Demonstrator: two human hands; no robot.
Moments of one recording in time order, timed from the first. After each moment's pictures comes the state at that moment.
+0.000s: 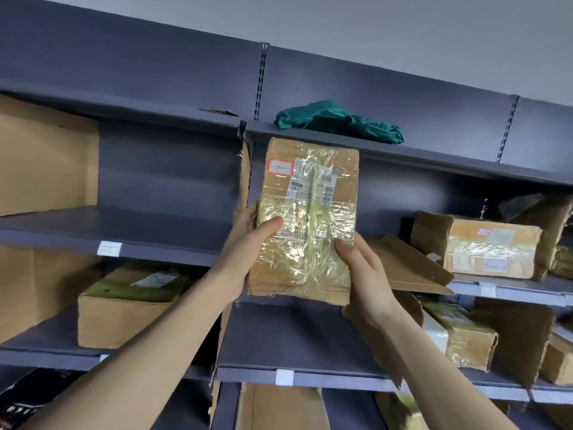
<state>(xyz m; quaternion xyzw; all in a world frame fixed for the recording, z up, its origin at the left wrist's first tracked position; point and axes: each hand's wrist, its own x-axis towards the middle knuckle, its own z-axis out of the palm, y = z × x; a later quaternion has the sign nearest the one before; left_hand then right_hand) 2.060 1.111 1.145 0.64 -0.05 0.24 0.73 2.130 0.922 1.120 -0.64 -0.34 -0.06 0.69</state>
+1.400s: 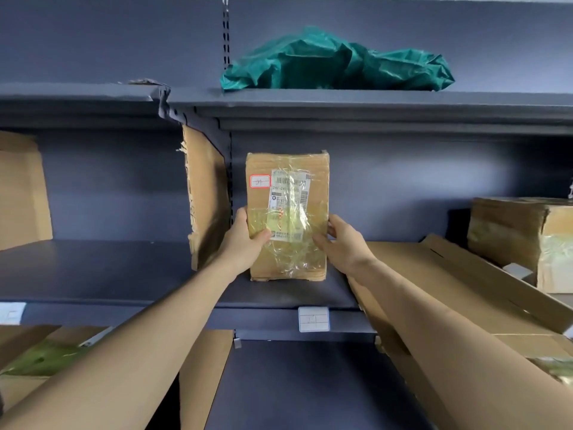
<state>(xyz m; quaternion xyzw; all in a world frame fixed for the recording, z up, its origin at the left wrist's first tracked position) 2.345 1.174 1.130 0.84 0.06 0.29 0.46 2.411 0.977 1.132 -0.83 -0.27 -0.14 0.46</state>
